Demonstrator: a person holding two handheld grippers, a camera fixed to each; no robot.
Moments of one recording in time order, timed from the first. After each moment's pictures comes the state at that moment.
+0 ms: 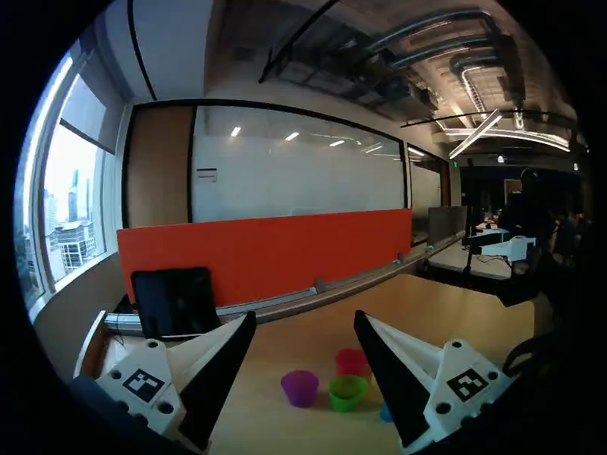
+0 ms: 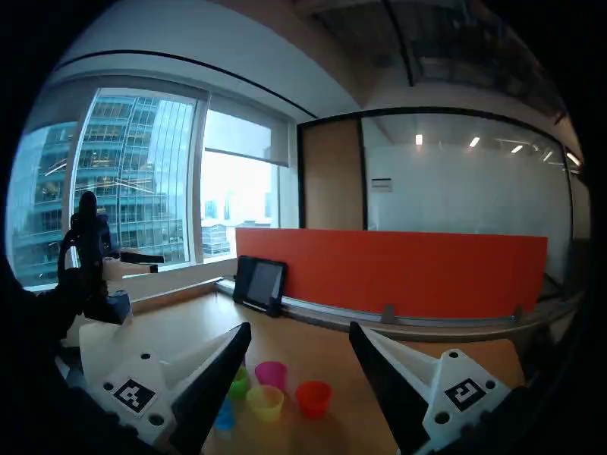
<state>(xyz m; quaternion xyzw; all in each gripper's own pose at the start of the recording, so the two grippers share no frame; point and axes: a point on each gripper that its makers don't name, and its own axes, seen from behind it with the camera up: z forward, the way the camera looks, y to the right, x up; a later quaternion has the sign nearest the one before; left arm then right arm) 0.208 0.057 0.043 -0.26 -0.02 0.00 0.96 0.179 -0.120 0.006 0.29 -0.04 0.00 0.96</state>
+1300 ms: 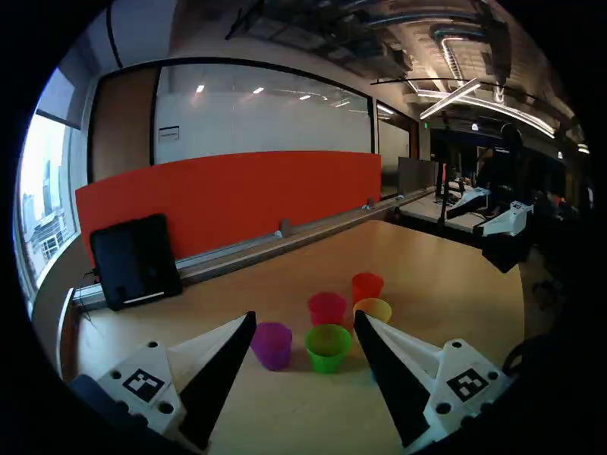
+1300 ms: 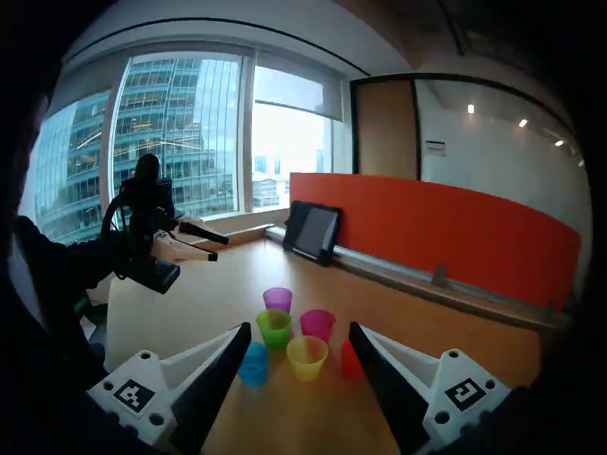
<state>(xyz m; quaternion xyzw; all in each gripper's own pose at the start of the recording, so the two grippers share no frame) 0.100 0.092 0.058 -0.34 -0.11 0.04 0.93 0.094 -0.160 -0.024 0.39 -0.13 -0.05 0.91</state>
